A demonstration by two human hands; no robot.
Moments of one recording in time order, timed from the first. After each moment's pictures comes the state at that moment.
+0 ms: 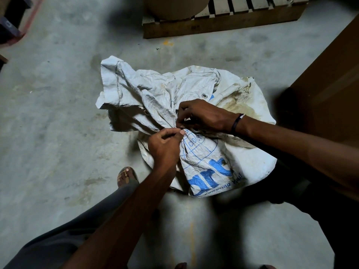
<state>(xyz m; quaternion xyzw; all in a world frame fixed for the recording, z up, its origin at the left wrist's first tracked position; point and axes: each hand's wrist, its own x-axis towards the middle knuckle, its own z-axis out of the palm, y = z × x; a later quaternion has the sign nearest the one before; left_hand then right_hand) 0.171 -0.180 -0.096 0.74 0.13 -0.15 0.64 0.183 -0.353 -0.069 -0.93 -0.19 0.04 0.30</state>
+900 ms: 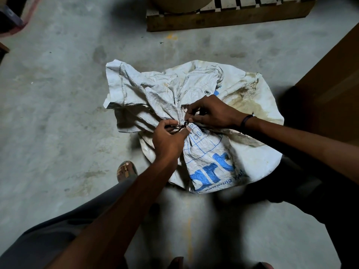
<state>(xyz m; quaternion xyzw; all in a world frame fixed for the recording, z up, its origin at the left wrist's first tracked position) 0.177 -0.184 -0.104 0.78 0.11 -0.14 0.60 0.178 -0.370 -0.089 -0.92 -0.08 0.06 0.38</state>
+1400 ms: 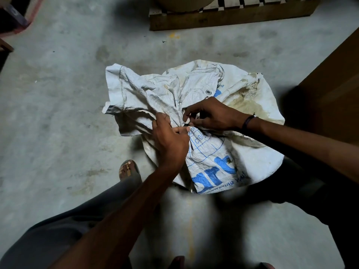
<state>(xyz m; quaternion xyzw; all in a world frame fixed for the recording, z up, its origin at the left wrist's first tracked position) 0.170 -0.182 -0.097 0.87 -0.01 -0.03 0.49 0.173 -0.361 -0.080 -0.92 -0.10 0.09 0.38</state>
